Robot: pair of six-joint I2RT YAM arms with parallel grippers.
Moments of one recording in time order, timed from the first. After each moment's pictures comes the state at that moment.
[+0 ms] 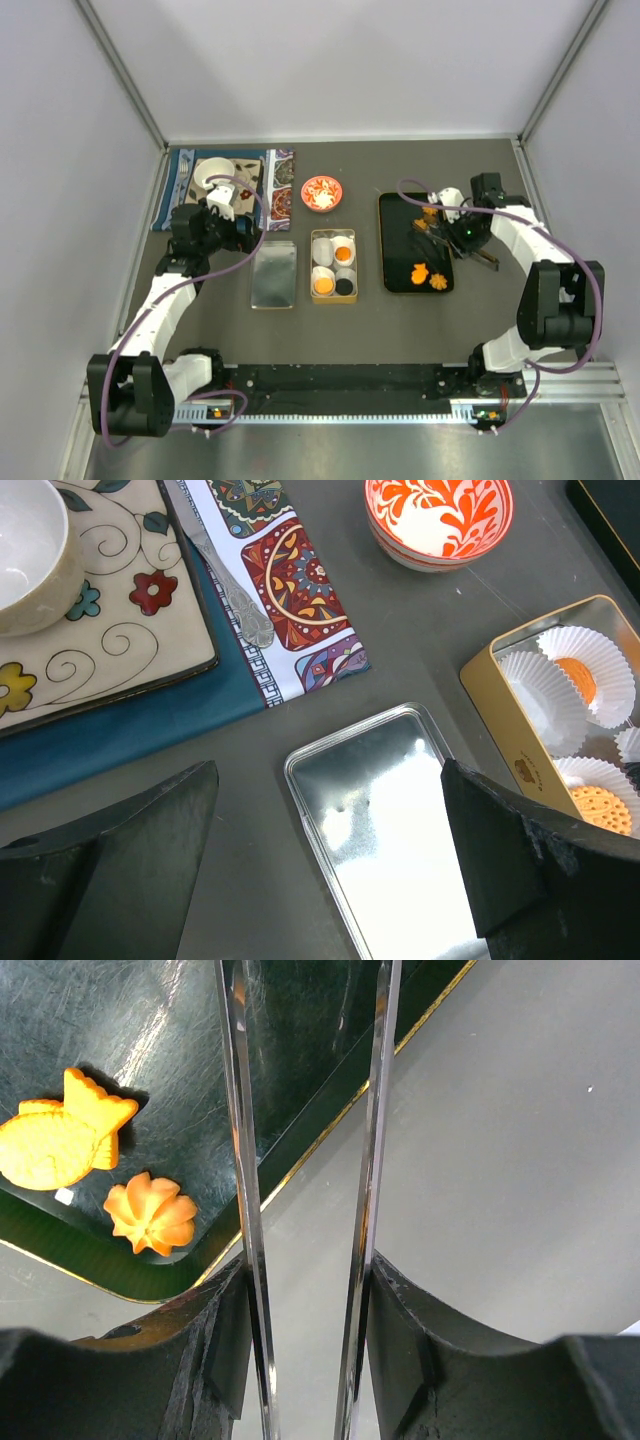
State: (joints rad) left arm -0.03 1.08 0.67 -0.03 0.39 0.09; right arm 0.02 1.52 1.07 -0.77 -0.15 -0.65
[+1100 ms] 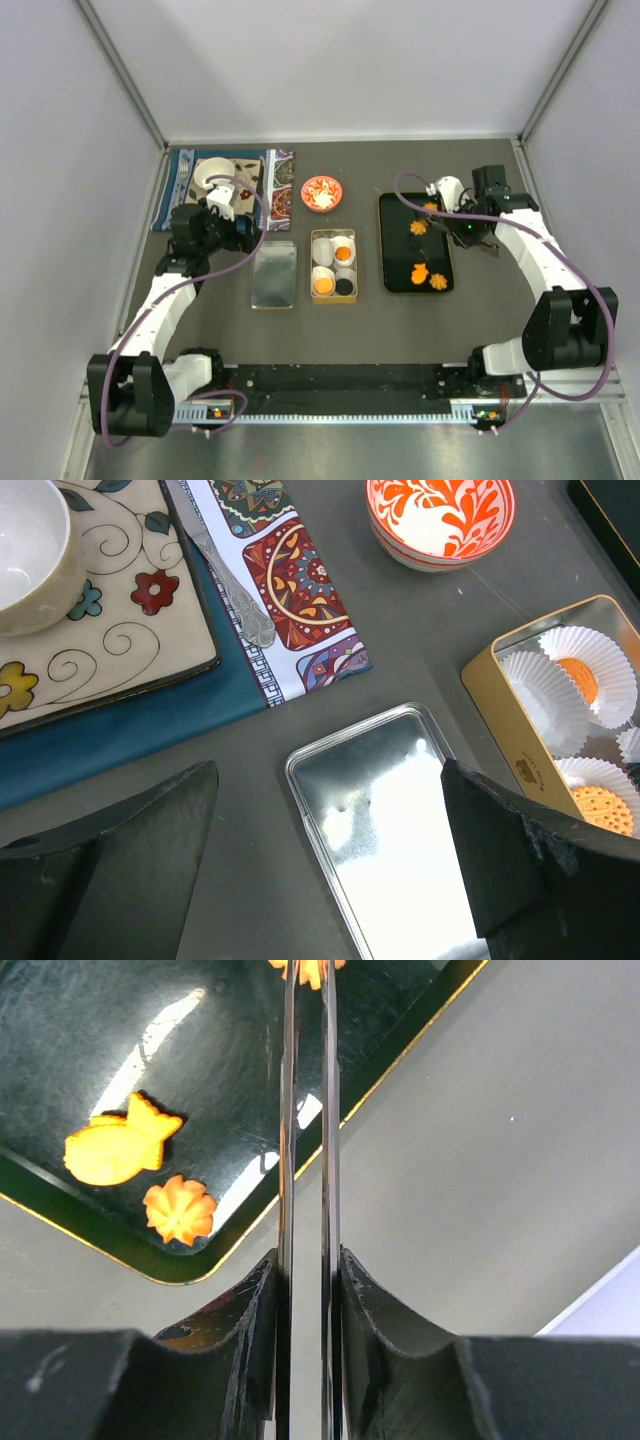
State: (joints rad) left arm -0.03 1.08 0.67 -0.03 0.39 0.09; right arm 0.06 1.41 1.12 -0.81 -0.15 -0.65
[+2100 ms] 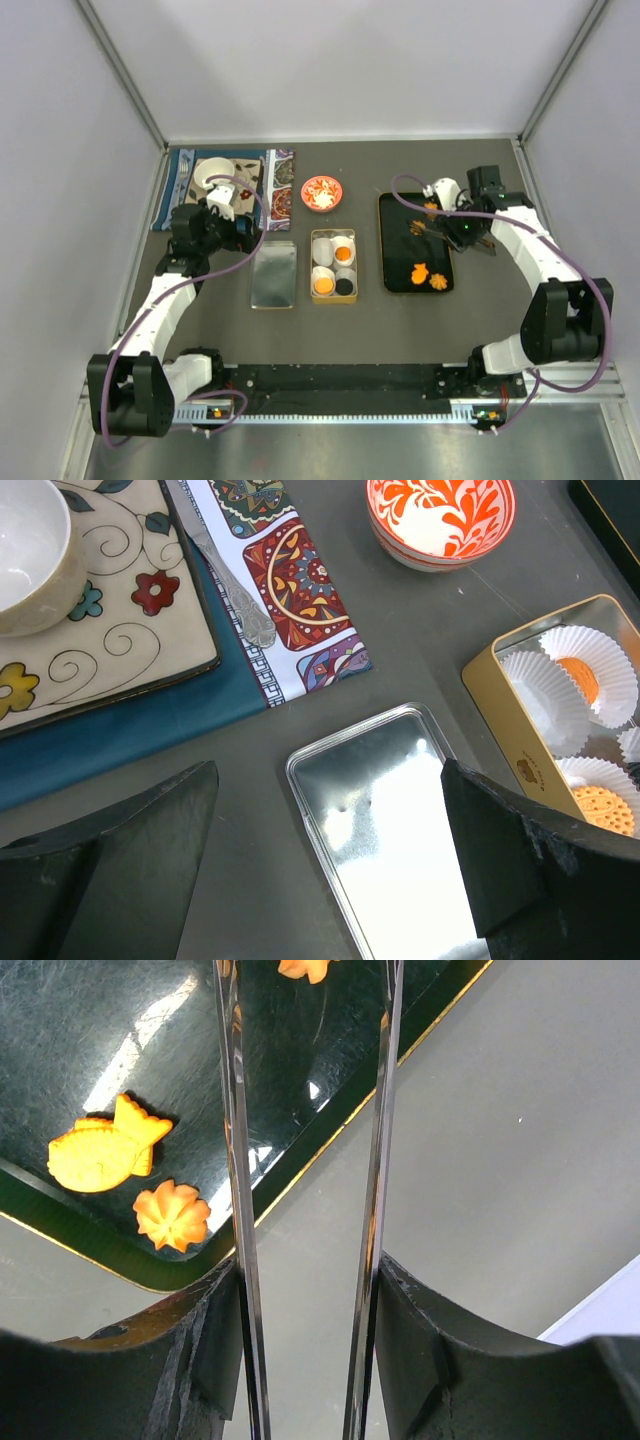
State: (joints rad) left arm -0.03 1.08 0.67 -0.03 0.39 0.09; right arm 0.09 1.43 1.12 -0.80 -0.13 -0.65
